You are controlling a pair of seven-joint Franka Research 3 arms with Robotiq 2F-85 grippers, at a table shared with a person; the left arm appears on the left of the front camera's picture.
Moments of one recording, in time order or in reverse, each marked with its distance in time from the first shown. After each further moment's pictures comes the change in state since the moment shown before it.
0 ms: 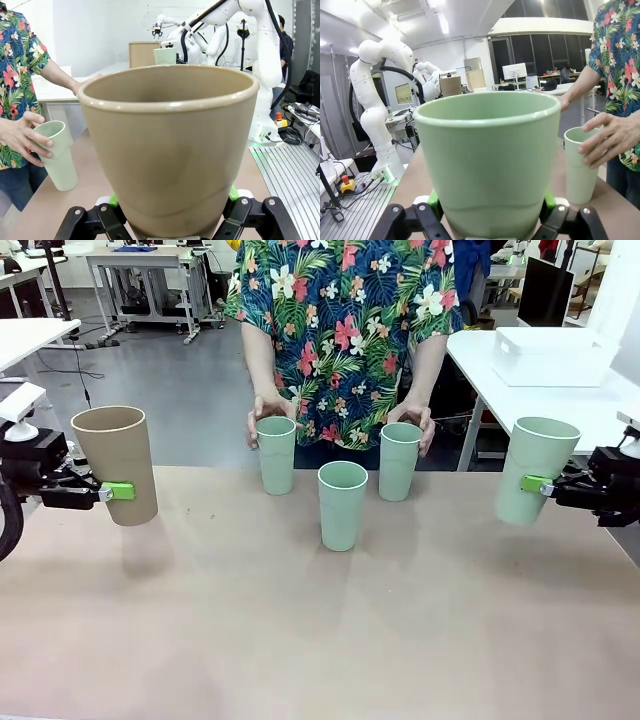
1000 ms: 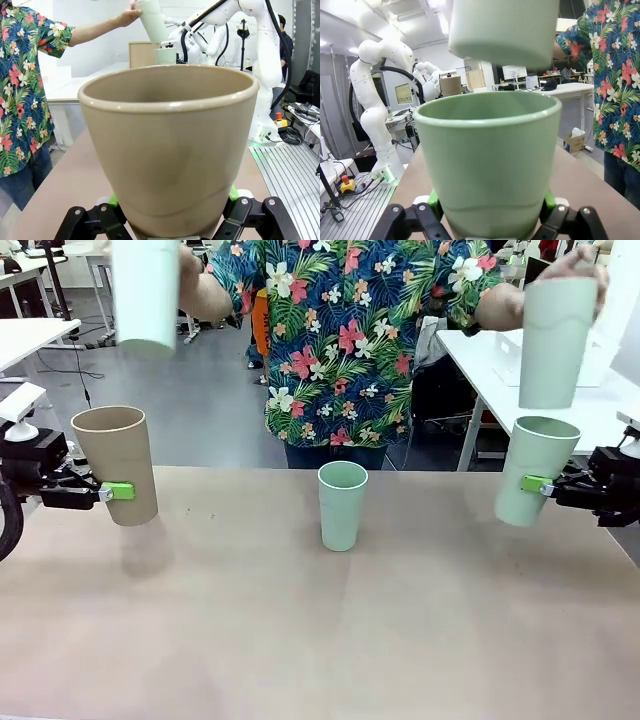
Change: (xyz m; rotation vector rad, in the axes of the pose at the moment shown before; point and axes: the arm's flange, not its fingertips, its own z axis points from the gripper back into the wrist) left arm 0.000 0.000 0.000 0.000 0.000 0.000; right arm 0.000 0.000 0.000 0.000 0.000 0.000
